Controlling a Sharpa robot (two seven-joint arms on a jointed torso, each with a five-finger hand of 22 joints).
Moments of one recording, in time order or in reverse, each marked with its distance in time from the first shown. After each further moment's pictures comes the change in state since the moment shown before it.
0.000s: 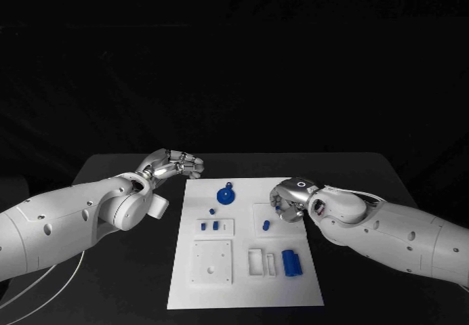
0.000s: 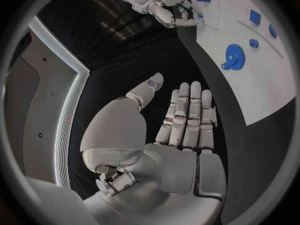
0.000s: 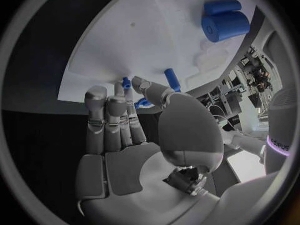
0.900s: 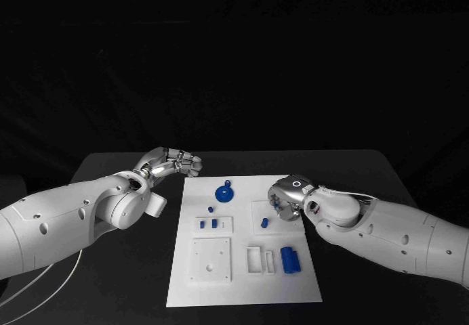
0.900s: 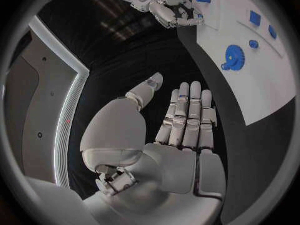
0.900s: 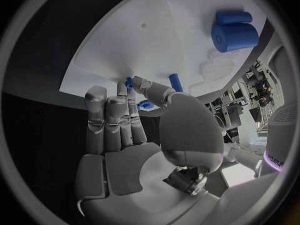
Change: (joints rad) left arm 0.000 -0.004 0.000 0.004 0.001 0.004 -0.002; left_hand -0.004 -0.004 0.000 0.000 0.000 -0.006 0.001 0.000 -0.002 0.000 0.000 0.000 -0.002 0.000 0.000 -0.004 0.002 0.000 -0.004 0.004 -0.003 0.000; right arm 0.000 0.009 -0.019 0.013 -0.135 -0.019 -0.069; right_hand 0.017 0.011 0.047 -0.009 0.000 0.054 -0.022 0.022 0.005 0.060 -0.026 -0.005 0.011 0.000 -0.018 0.018 0.003 0.000 -0.001 -0.008 0.029 0.001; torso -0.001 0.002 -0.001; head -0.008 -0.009
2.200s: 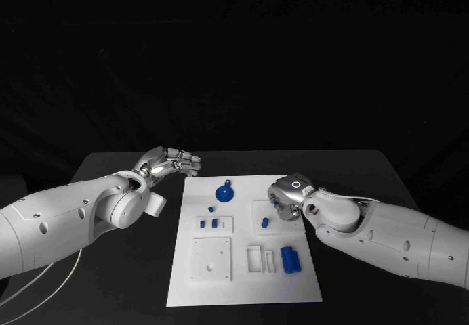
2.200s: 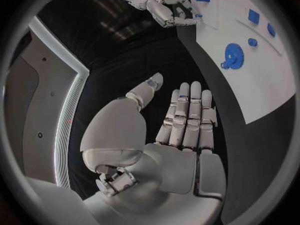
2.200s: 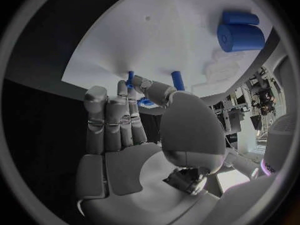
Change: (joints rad) left arm 0.000 -0.001 0.000 -0.006 0.001 0.000 0.001; left_hand 0.000 0.000 0.000 0.000 0.000 -0.003 -0.003 0.000 -0.001 0.000 0.000 0.000 -0.002 0.000 0.000 -0.004 0.003 0.000 0.000 0.000 -0.004 0.002; right arm -0.004 -0.012 0.000 0.040 -0.076 -0.044 -0.069; right_hand 0.010 -0.024 0.036 0.017 0.000 0.033 -0.012 0.007 -0.001 0.017 -0.010 -0.005 0.014 0.002 -0.016 0.000 -0.004 -0.011 -0.002 -0.009 0.012 0.000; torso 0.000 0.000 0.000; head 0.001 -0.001
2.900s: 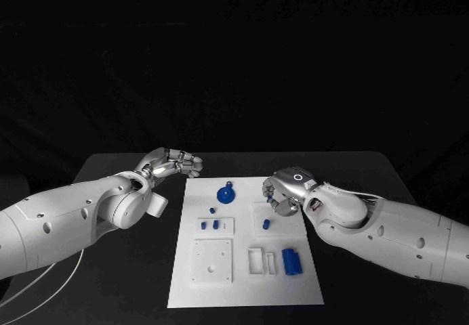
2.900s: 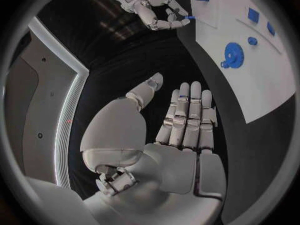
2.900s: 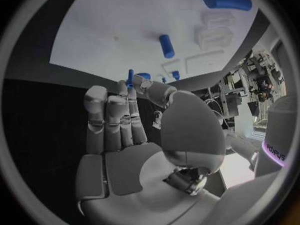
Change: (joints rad) left arm 0.000 0.003 0.000 -0.007 0.000 -0.002 0.000; left_hand 0.000 0.000 0.000 0.000 0.000 0.000 0.000 0.000 -0.001 0.000 0.000 0.000 -0.001 0.000 0.000 -0.004 0.002 0.000 0.000 0.000 0.000 0.001; right arm 0.017 -0.031 0.036 0.113 0.111 -0.062 0.028; right_hand -0.001 -0.001 0.005 0.005 -0.001 0.000 0.000 0.000 0.000 0.001 0.000 0.000 0.003 0.000 -0.001 0.000 -0.002 -0.003 0.000 0.000 0.000 0.000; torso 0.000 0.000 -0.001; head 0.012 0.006
